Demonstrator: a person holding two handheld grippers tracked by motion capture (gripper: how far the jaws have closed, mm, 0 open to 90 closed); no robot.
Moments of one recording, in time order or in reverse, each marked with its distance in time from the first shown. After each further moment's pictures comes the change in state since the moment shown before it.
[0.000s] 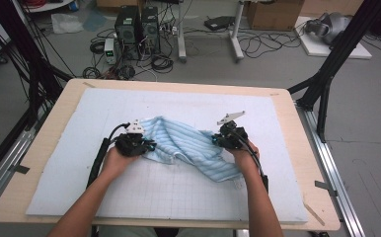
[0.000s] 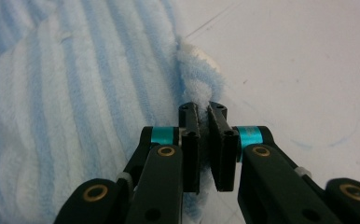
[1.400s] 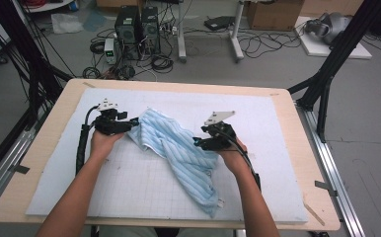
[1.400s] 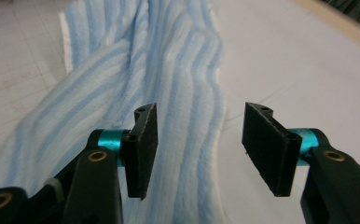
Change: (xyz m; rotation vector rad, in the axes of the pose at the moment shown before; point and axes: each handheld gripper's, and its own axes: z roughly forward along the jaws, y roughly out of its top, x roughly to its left) left arm 0.068 0.005 -0.032 -0.213 0.195 -0.238; right arm 0.035 0.032 0.005 -0.137 0.101 -0.118
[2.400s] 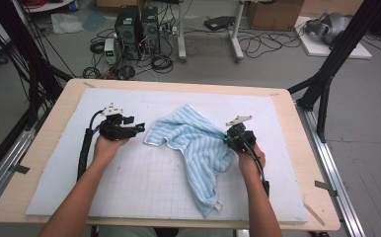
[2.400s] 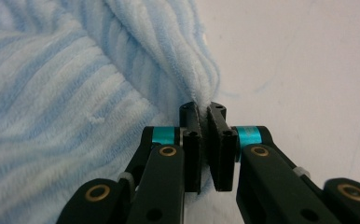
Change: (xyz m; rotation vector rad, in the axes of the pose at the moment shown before) left arm -0.027 -0.004 0.001 -0.003 -0.090 0.024; right arm -0.035 -0.056 -0.022 0.179 -0.327 0.200
